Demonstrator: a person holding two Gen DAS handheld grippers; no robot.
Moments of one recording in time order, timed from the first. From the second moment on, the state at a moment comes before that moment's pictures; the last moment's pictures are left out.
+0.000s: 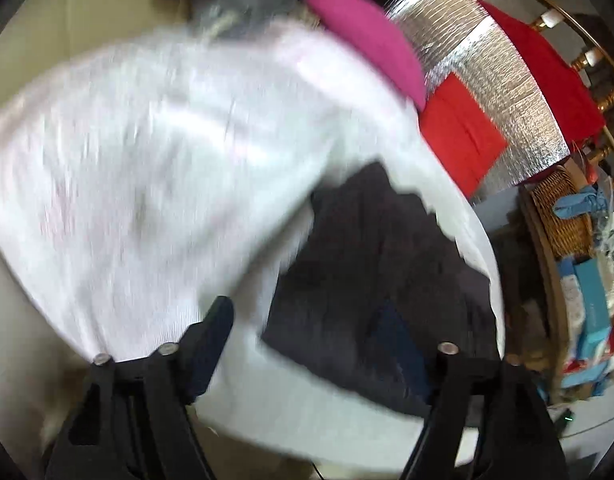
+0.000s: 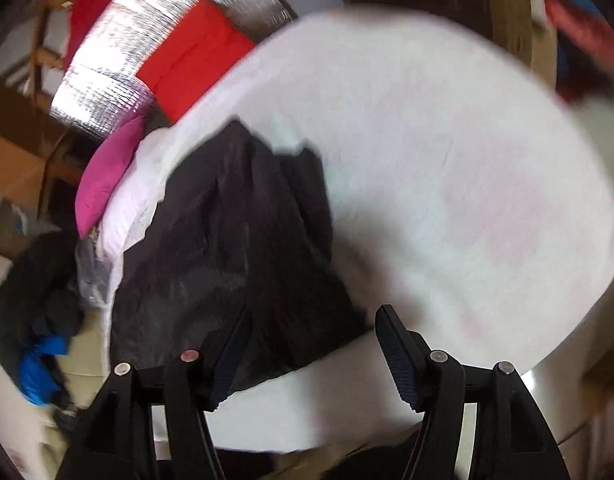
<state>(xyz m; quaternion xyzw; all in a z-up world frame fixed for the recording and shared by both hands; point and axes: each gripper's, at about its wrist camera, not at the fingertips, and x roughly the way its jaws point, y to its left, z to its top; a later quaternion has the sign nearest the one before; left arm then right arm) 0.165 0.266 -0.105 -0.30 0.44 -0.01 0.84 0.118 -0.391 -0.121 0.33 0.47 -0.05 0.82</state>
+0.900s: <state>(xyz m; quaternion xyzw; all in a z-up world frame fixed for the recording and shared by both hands) 0.384 0.209 -0.173 -0.29 0.51 -0.05 0.81 0.418 -0.339 -0.158 0.16 0.50 0.04 0.85</state>
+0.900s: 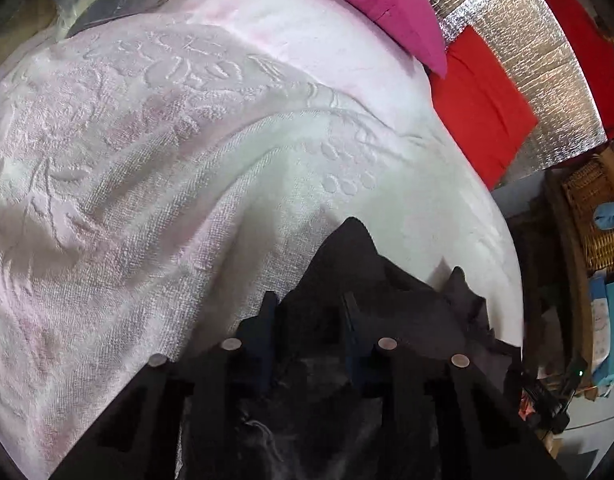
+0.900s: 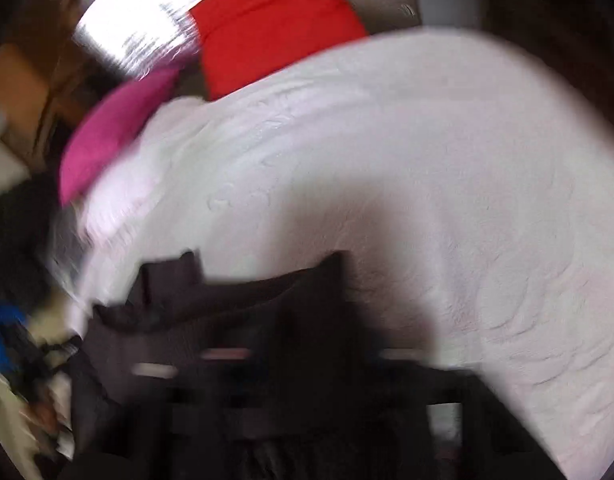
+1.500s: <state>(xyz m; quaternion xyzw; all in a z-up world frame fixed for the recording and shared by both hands) 0.377 0.183 -0.155 -0.23 0.48 -0.01 0.85 0.372 -0.375 -0.158 0.24 0.42 -0.03 0.88</state>
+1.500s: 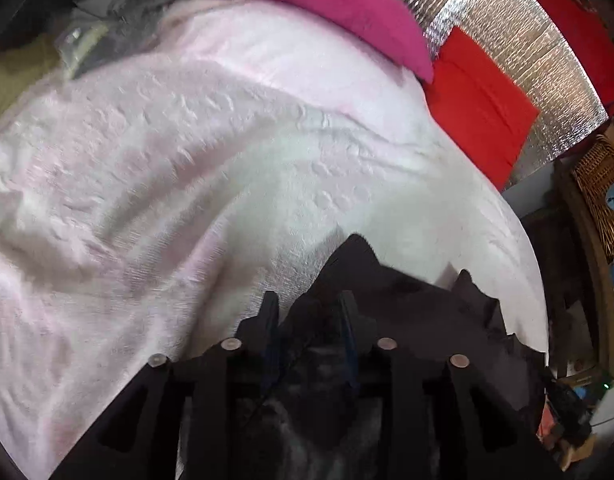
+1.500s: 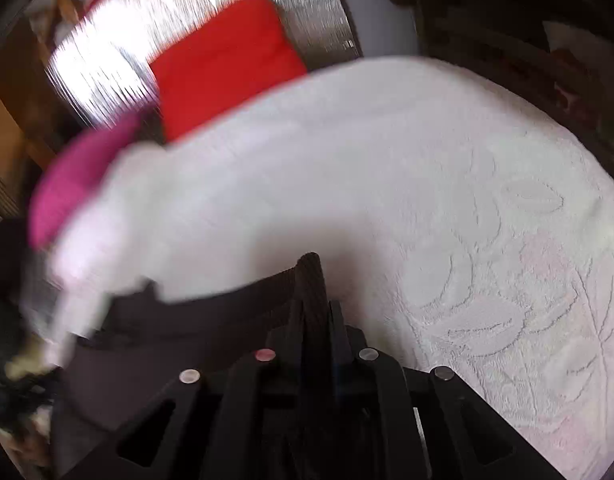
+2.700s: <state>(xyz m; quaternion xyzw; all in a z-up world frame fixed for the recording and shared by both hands) 0.250 0.213 -0.184 -0.13 0.50 0.09 0.85 0.217 -0.377 -0.160 0.22 0.47 -0.05 0.85</state>
